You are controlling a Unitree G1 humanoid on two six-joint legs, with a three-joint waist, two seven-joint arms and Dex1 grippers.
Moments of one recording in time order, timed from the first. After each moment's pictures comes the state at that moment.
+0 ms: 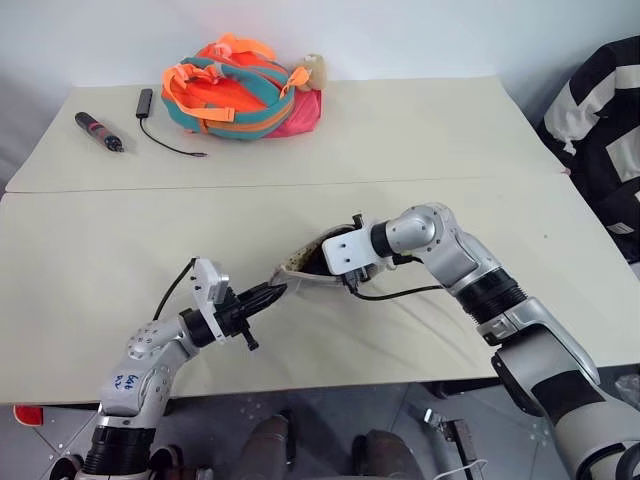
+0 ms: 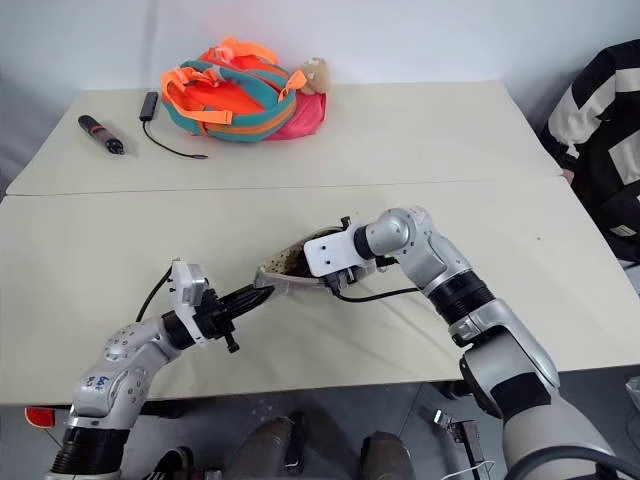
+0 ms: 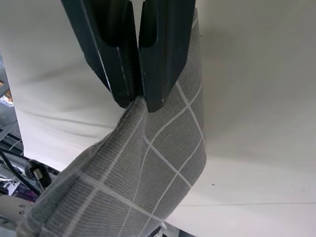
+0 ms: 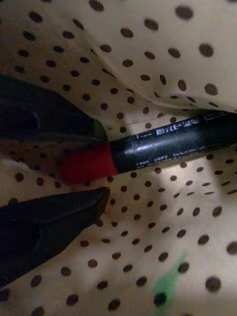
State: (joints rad) left arm -0.10 0.43 0.08 -0.18 -0.54 0.35 -0.79; right arm -0.98 -0.43 0.51 0.45 -0.35 -0.18 1.07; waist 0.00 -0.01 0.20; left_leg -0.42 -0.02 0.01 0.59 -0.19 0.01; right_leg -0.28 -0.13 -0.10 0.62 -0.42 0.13
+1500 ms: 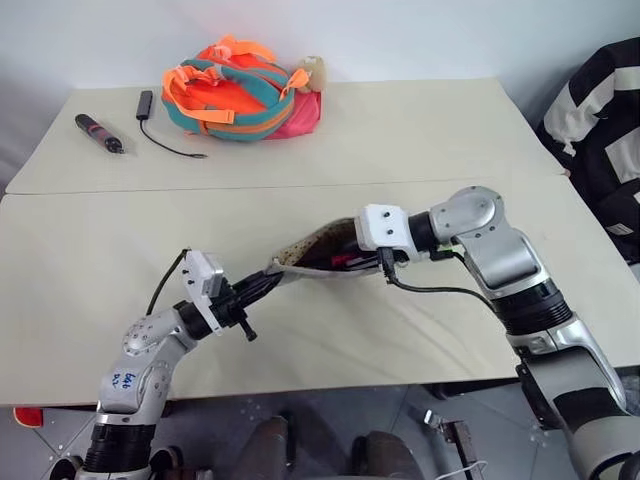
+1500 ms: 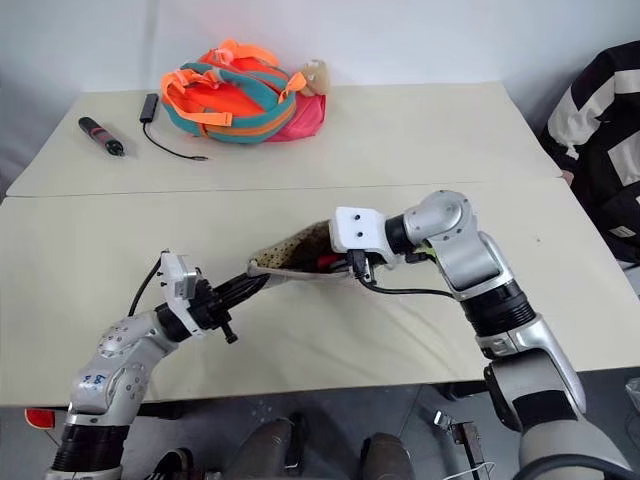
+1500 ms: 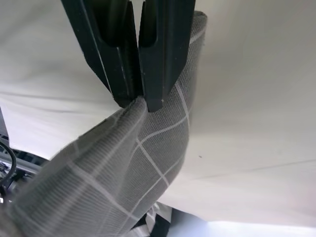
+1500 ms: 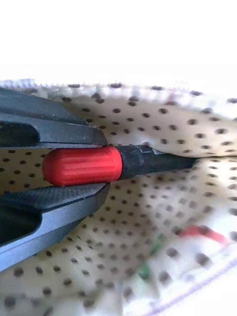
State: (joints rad) left arm -0.12 0.42 0.11 -0.19 -0.52 0.28 -0.77; right arm -0.87 -0.54 0.31 0.11 0.03 0.20 1.35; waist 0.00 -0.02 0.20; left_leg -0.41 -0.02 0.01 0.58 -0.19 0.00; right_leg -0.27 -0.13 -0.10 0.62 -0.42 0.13
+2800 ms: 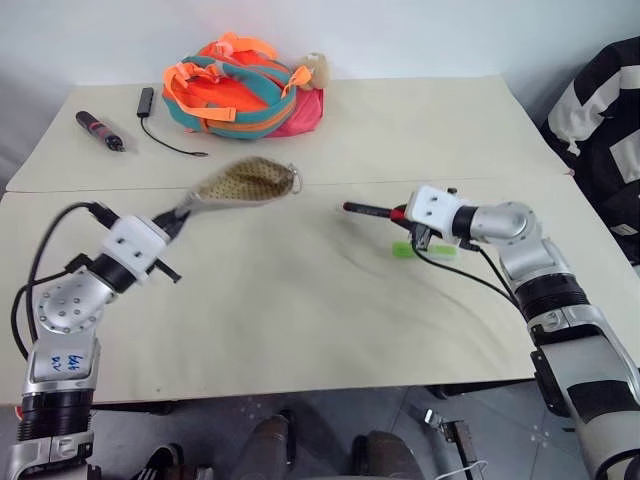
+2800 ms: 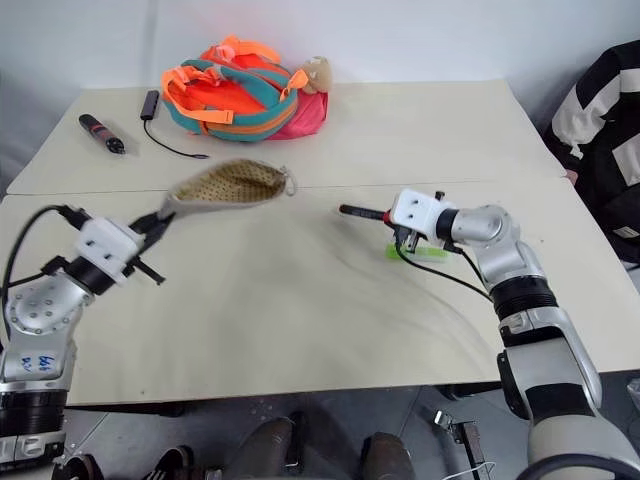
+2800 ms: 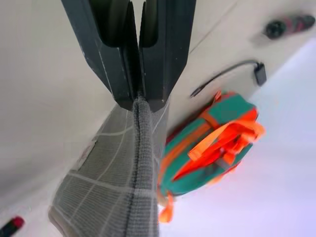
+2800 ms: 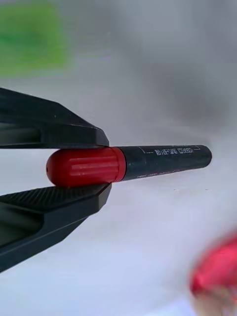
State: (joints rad) left arm -0.21 0.67 0.23 0.04 -0.01 -0.25 -0.52; right arm -0.92 -0.57 0.23 0.81 -0.19 -0.31 0.82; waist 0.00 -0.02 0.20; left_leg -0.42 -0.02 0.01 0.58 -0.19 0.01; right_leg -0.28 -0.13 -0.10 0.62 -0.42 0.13
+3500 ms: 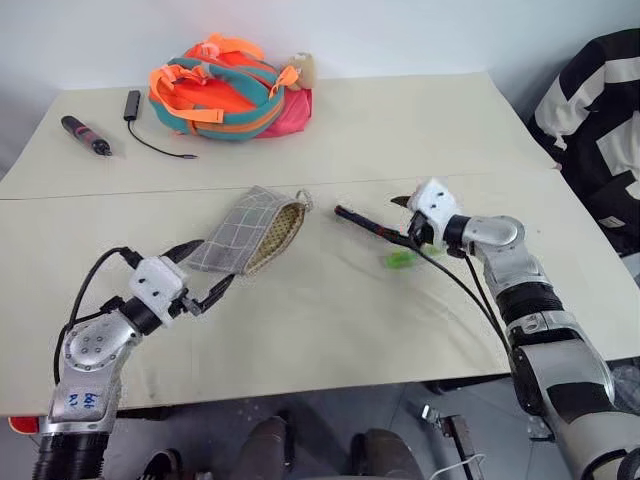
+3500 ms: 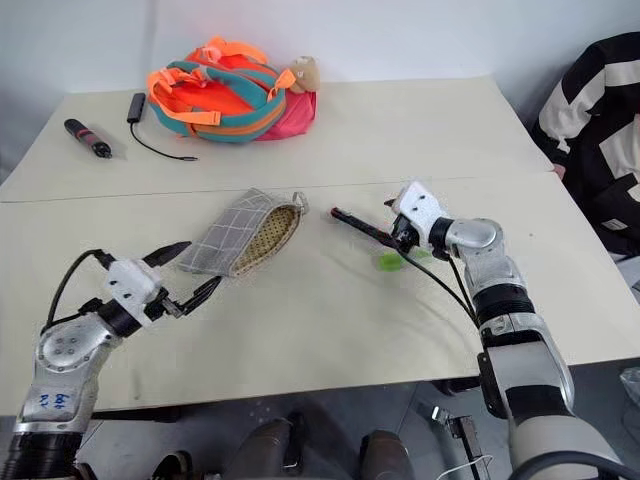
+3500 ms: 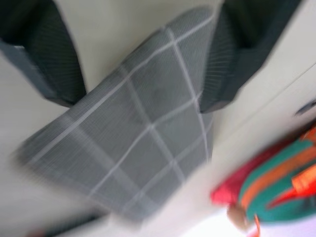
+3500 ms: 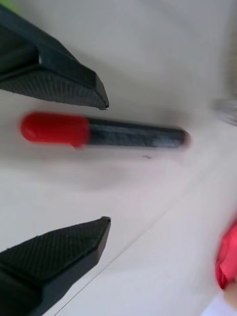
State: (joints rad) left arm -0.01 0.60 0.24 -0.16 -0.32 -0.08 -0.61; right arm -0.89 -0.47 0.06 0.78 0.07 -0.15 0.92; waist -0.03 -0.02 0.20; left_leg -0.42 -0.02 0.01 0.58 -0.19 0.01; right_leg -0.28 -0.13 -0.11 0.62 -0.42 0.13
